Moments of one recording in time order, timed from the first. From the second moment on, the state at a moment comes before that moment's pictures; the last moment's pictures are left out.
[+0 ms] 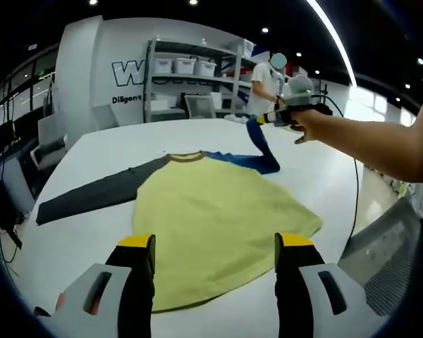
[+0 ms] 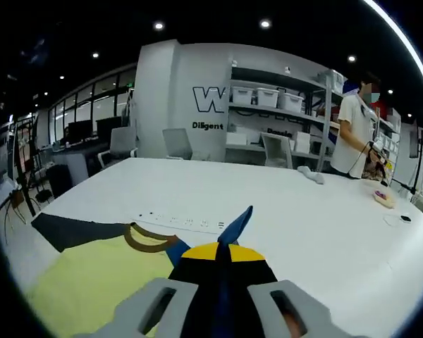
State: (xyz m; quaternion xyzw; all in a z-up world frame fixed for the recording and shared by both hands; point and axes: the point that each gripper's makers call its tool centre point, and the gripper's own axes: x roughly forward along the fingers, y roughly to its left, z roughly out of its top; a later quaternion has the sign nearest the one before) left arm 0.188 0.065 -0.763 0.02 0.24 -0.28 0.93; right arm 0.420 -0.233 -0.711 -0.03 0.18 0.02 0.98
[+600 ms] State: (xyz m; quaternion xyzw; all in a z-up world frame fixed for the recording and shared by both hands) left arm 0.188 0.068 -0.766 0.01 0.25 -0.28 0.93; right arm 0.453 -0.096 -0.716 -0.04 0.18 0.13 0.97
